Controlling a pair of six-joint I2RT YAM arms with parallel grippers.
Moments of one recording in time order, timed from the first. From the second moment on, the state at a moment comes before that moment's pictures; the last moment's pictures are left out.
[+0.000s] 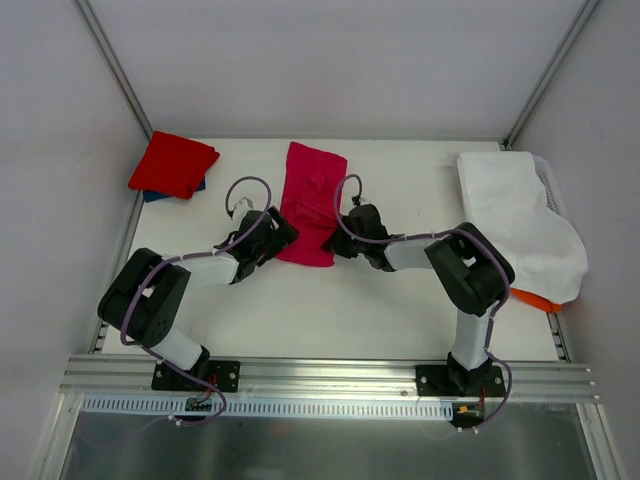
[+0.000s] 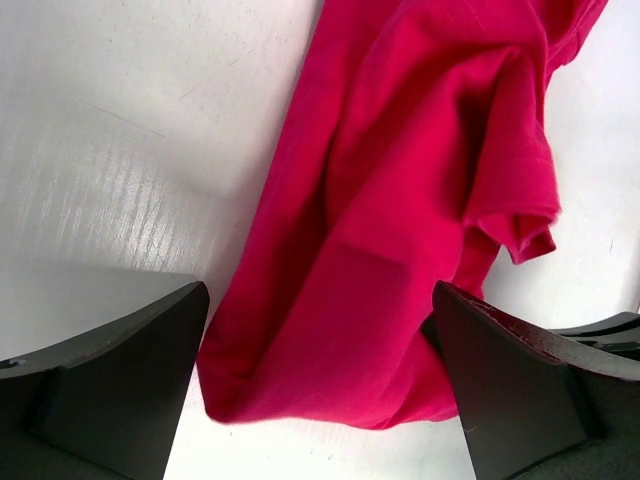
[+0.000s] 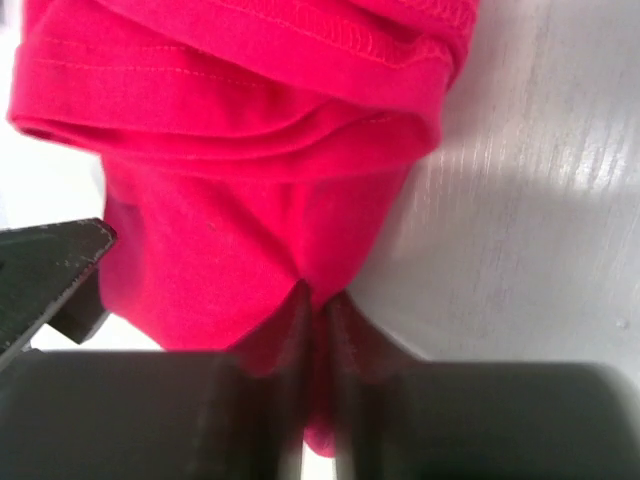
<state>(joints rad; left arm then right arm) -0.49 1.55 0.63 0.24 -0.19 -1.01 0.66 1.90 0.92 0.32 -0.11 0.85</state>
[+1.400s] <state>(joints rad) -0.60 1.04 0.64 -0.08 -0.08 -1.03 0.83 1.38 0.87 -0.22 -0.10 0.92</state>
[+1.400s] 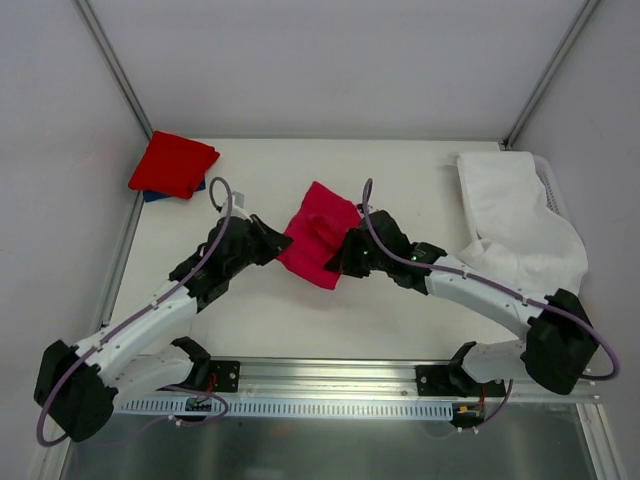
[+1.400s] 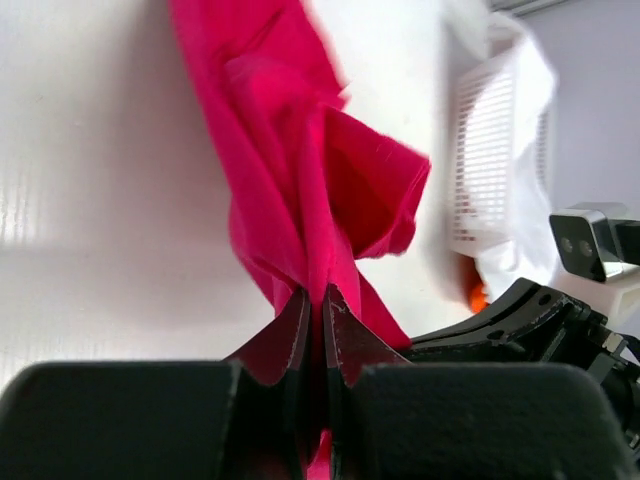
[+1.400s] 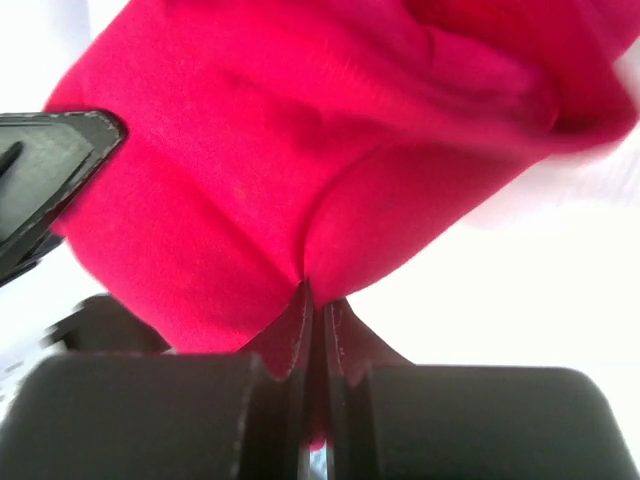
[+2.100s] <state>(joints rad) -0.61 0.88 0.74 -0.31 -0.03 -1.02 0.87 1.26 0.87 -0.29 -0.23 1.10</state>
